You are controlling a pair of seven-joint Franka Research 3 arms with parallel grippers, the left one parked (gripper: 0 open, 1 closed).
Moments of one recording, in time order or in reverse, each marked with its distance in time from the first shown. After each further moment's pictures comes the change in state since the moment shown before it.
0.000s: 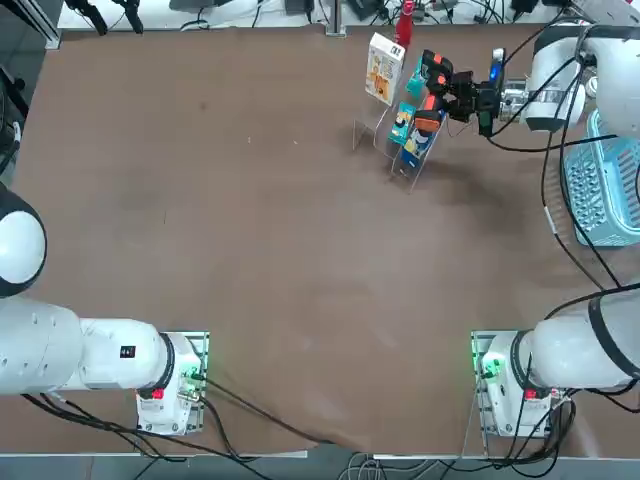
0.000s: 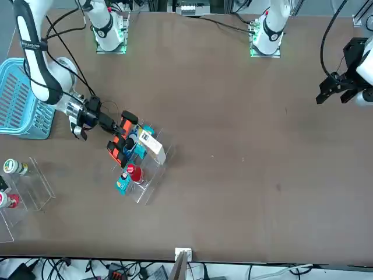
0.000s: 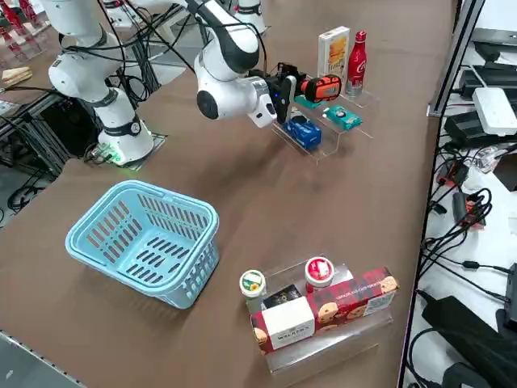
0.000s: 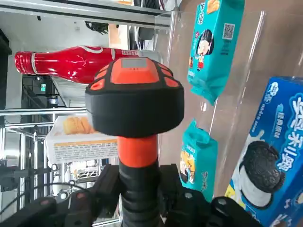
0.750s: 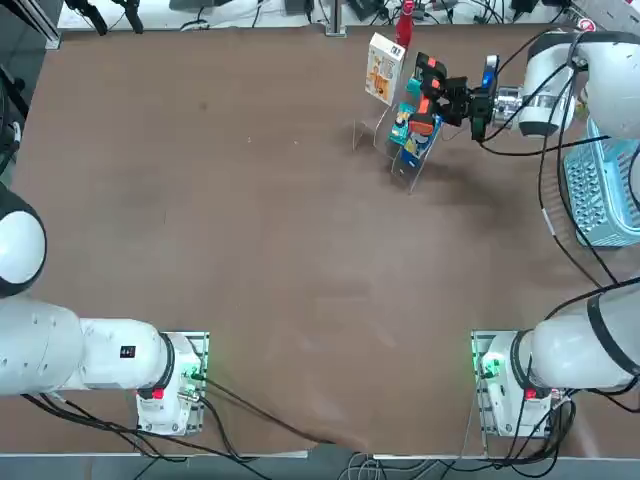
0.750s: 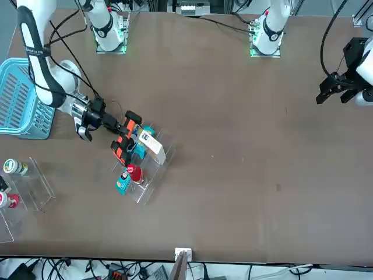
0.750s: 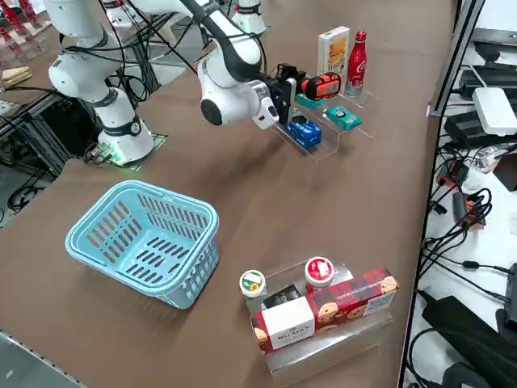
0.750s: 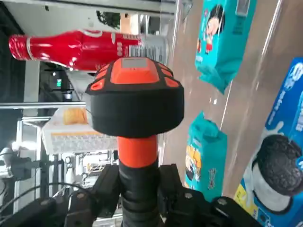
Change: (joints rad) arm 0.003 0.055 0.010 -0.003 0.060 -0.082 -0.081
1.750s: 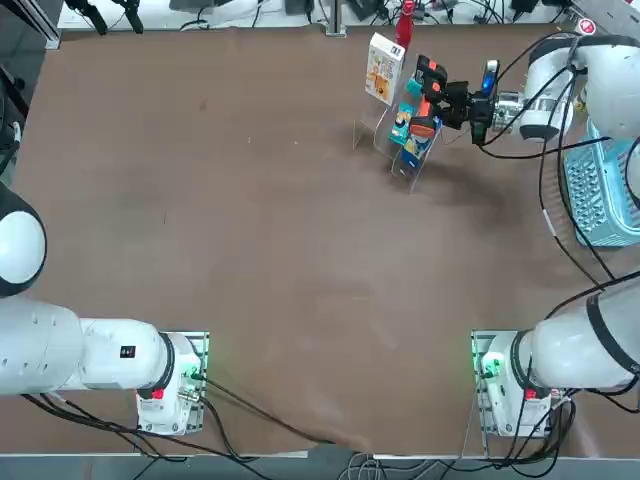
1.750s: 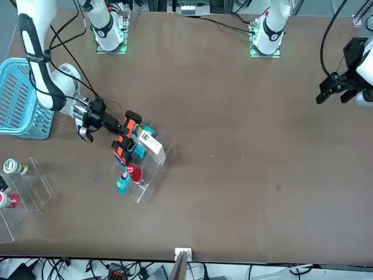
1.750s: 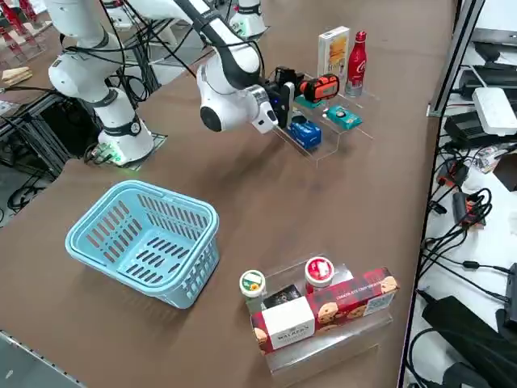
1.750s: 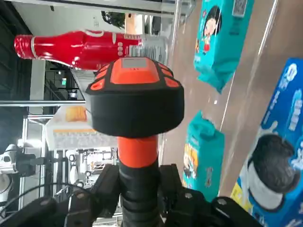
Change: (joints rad) arm -0.008 -0.006 -0.011 -0.017 0.001 -0.020 -0.025
